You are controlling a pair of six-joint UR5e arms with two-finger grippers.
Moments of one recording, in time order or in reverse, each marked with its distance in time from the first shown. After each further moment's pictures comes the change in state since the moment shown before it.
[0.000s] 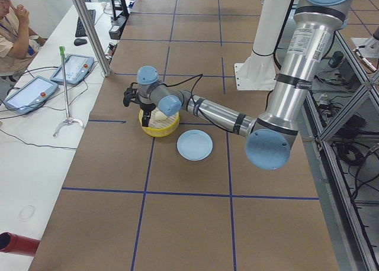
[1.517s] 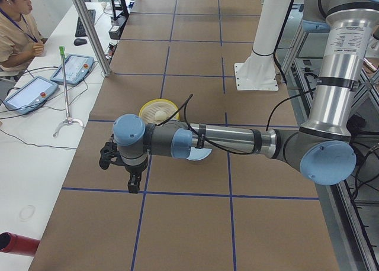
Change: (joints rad) left arm -0.424 0.083 0.126 0.354 -0.129 0.550; right arm 0.000 0.000 0.000 0.000 0.000 0.000
